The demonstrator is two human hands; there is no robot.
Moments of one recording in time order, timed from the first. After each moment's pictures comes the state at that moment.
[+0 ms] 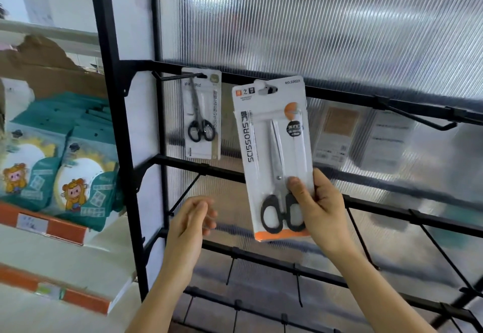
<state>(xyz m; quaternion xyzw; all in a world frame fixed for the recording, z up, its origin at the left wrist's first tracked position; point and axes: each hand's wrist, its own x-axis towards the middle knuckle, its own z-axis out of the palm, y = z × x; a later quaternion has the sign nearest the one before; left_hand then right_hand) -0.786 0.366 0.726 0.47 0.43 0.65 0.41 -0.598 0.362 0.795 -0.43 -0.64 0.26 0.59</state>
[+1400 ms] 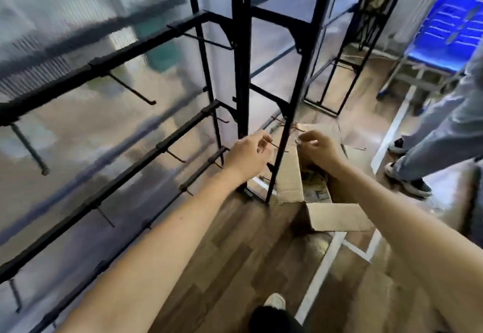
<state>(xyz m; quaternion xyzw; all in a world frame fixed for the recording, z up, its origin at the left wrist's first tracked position) -0.344 0.218 0.617 0.92 0.11 0.05 0.37 -0.241 0.059 0.583 -0.88 -0.14 0.14 0.43</state>
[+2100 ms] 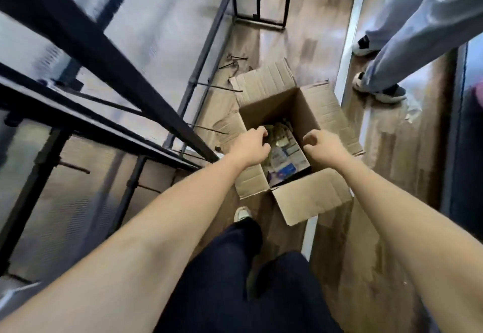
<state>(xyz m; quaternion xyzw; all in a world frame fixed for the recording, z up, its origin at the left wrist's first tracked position) -0.037 0.109 0.380 0.93 -0.01 -0.28 0.23 -0.038 -0.072 0.379 -0.93 0.05 0.28 0.24</state>
